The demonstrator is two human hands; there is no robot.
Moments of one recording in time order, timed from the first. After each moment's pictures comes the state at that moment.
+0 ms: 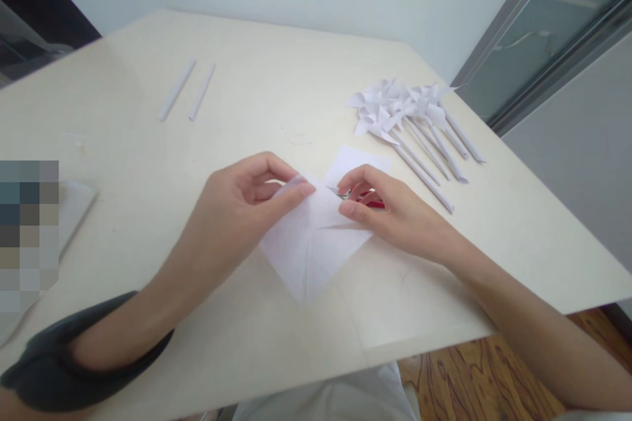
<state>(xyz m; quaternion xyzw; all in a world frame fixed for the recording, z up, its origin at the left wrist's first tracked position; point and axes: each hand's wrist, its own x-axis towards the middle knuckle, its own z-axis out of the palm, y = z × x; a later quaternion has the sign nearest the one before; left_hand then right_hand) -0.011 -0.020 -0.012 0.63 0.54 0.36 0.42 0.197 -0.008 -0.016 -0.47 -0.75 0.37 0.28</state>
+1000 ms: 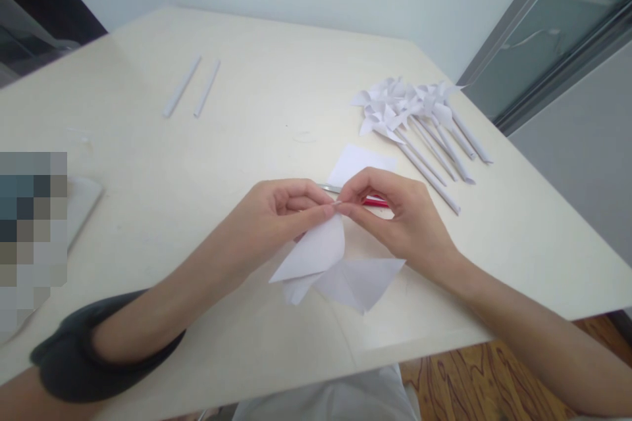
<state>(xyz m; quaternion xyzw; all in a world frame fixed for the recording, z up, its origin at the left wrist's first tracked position) -0.003 -0.015 -0.013 0.57 0.48 0.29 0.60 0.186 -0.016 -0.015 -0.39 -0.79 0.29 0.38</state>
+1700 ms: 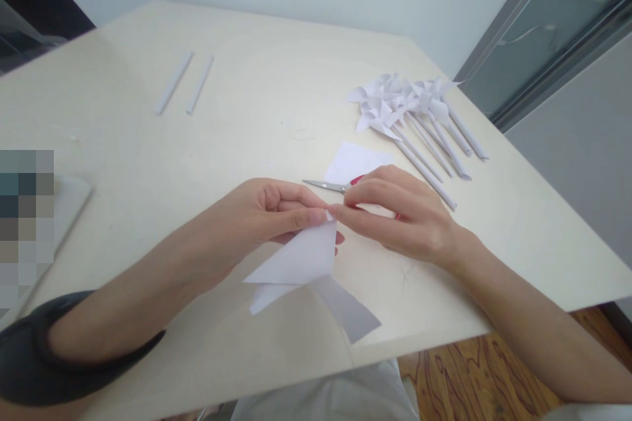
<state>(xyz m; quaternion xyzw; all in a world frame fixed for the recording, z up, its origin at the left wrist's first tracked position) -0.008 -0.013 -0.002 0.52 0.46 0.21 0.69 0.201 -0.003 -0.019 -0.14 -0.91 -0.14 0.37</state>
